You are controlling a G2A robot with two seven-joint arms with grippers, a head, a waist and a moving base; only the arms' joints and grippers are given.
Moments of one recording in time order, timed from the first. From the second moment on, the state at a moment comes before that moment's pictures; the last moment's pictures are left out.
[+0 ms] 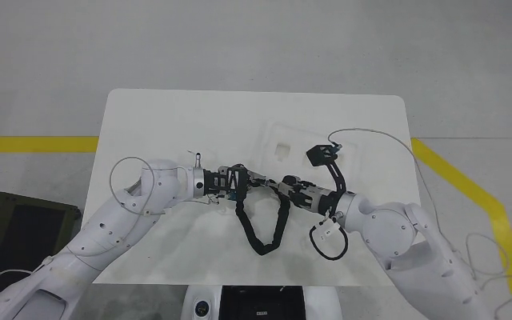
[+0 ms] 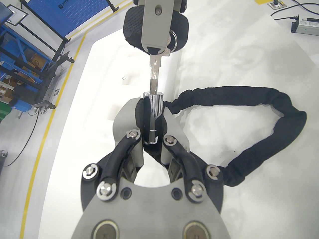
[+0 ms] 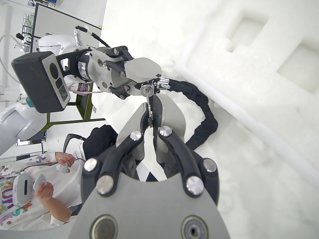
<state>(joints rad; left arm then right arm) 0.86 -0.92 -0.77 -1.53 1.72 -0.73 0.43 -1.23 -0.99 1.10 -2.08 -0.33 0.24 0.78</state>
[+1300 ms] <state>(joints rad) 0.90 -0.93 -0.82 -1.57 1.71 -0.73 0.39 -1.17 -1.02 1.04 -2.04 -0.37 0.28 0.79</state>
